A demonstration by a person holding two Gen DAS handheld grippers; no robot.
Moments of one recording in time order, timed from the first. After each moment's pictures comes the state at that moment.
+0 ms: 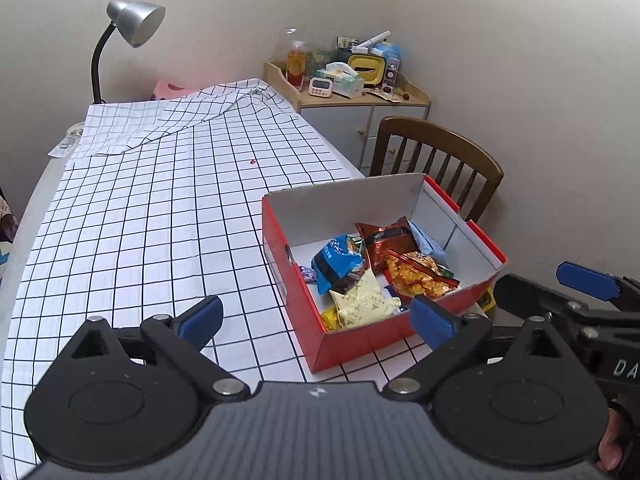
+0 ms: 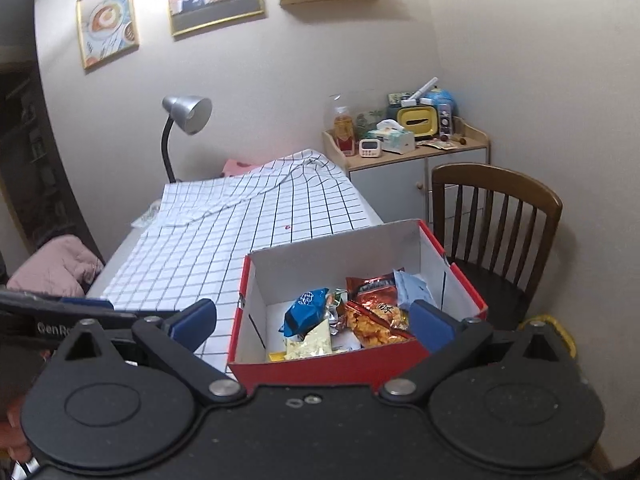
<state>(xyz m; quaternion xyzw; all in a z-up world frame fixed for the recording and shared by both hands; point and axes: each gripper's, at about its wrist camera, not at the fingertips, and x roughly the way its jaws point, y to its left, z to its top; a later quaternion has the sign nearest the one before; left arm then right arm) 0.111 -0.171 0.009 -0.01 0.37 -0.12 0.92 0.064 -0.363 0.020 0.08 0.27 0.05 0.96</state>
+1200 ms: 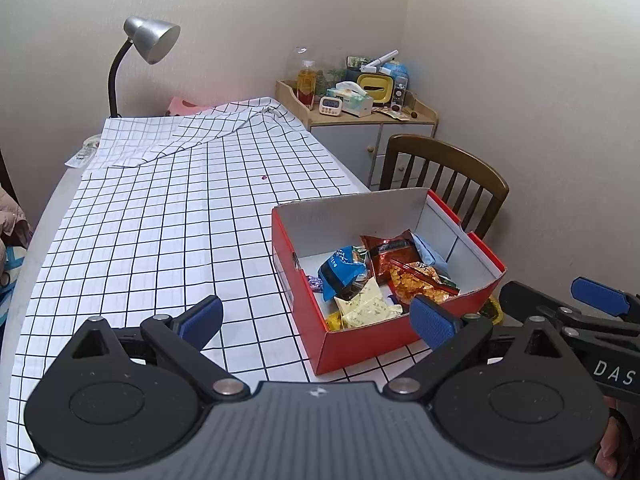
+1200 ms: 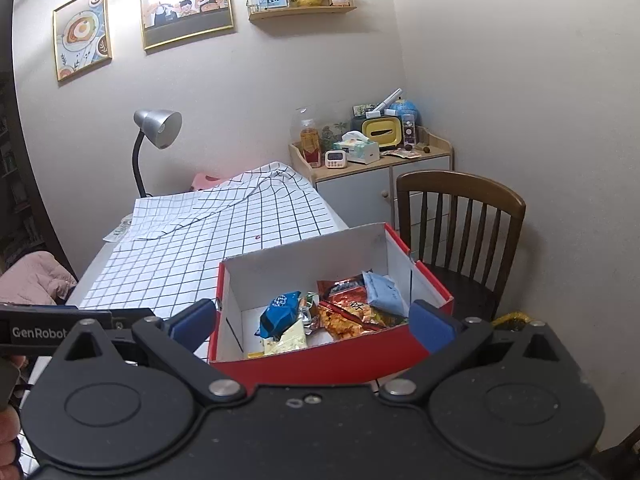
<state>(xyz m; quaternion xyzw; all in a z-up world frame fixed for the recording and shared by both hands) 0.087 -0.172 0.017 -0.01 0.34 -0.10 0.93 0.044 -0.359 0.018 0.07 0.26 0.00 0.96</state>
